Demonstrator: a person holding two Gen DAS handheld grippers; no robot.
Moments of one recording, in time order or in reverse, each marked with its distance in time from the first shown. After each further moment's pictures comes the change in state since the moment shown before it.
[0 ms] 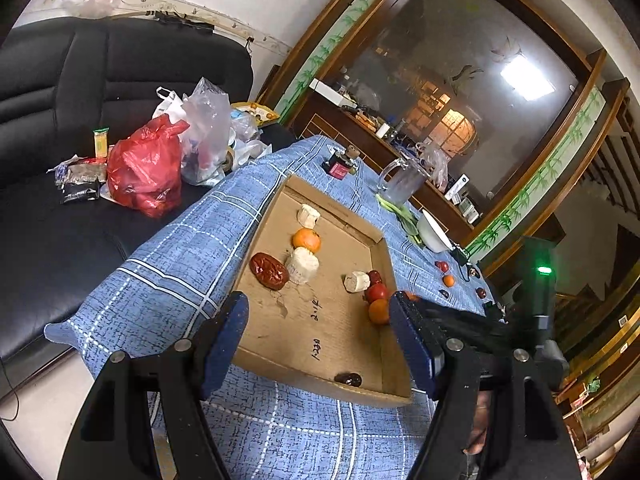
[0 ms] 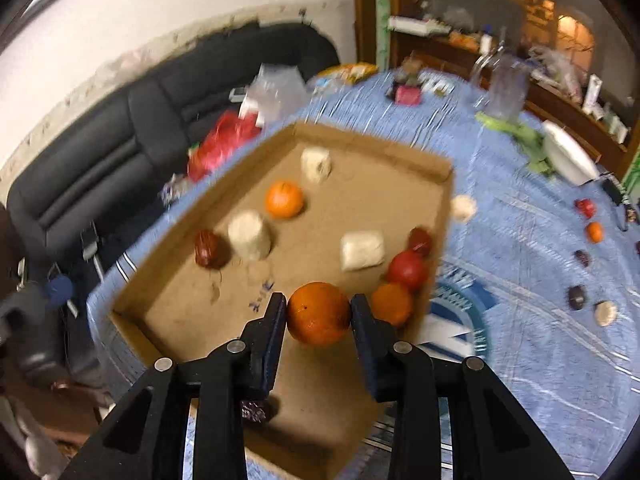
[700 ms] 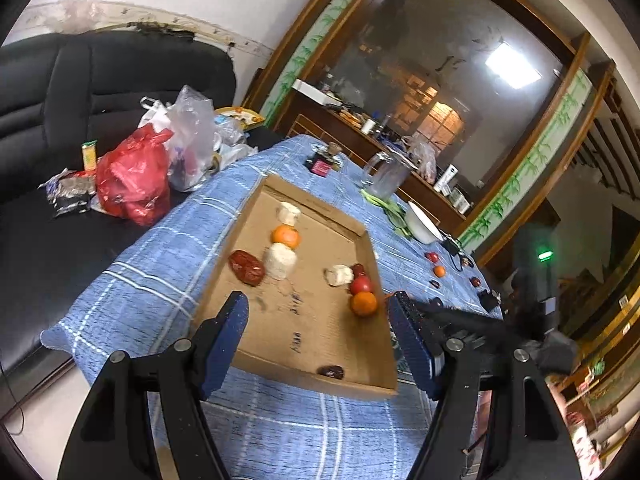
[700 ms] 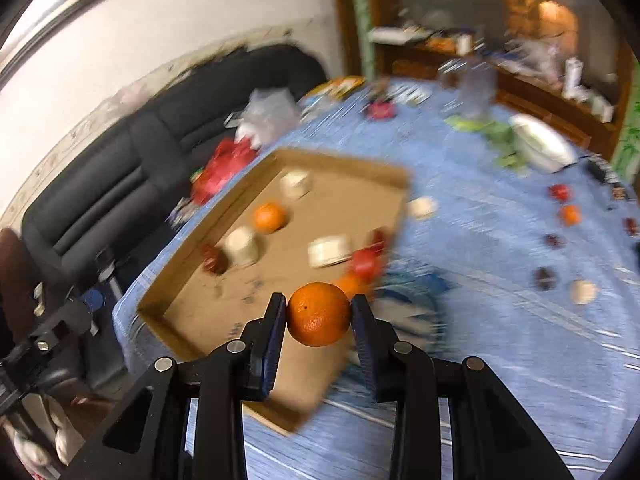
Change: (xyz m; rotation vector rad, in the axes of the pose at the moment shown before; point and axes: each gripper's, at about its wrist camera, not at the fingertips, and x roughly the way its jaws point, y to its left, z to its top) left arm -0.001 -0.015 -0.007 0.045 0.001 -0.010; right arm -0.006 -0.006 -0.005 0.055 0.052 0.090
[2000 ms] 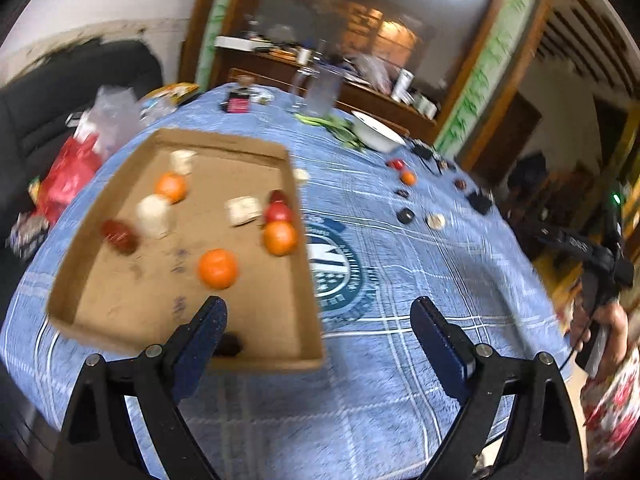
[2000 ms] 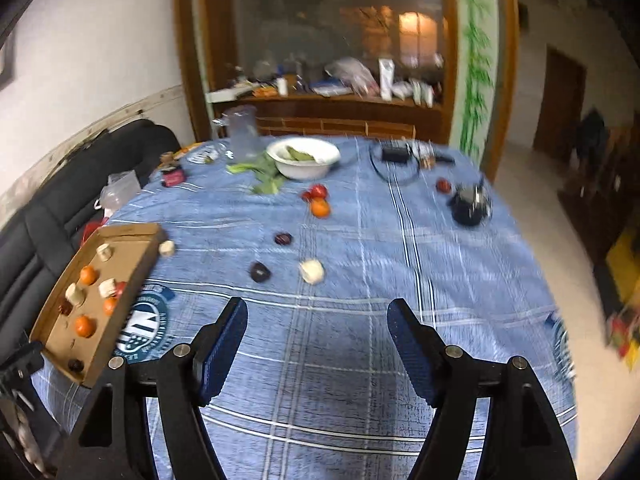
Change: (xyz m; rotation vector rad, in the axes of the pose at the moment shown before) left arm 0.084 -0.122 -0.054 0.340 0.224 -0.020; right arm -0.166 -0.246 -0.087 0.332 -0.244 -0.400
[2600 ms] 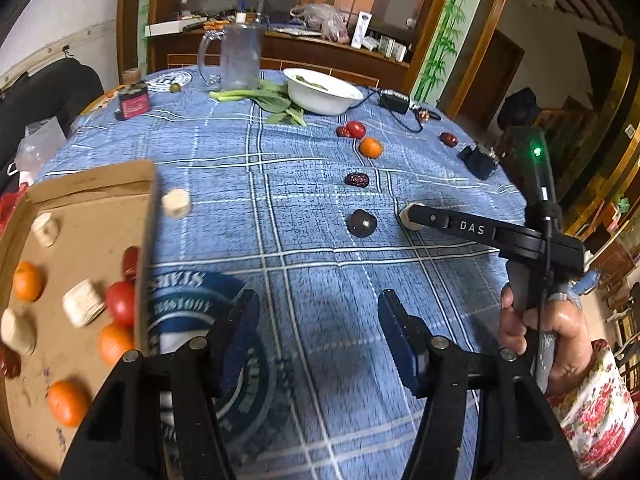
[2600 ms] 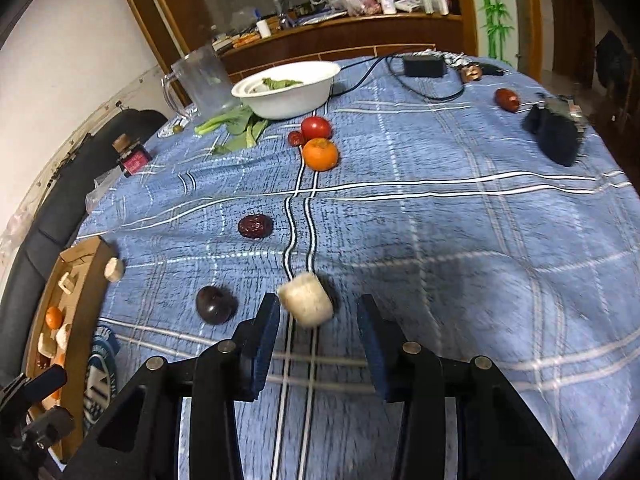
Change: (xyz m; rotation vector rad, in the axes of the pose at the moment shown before) left arm 0.149 -0.088 0.064 0.144 0.160 -0.007; right arm 0.172 -0.012 0.021 0.112 0.167 0.148
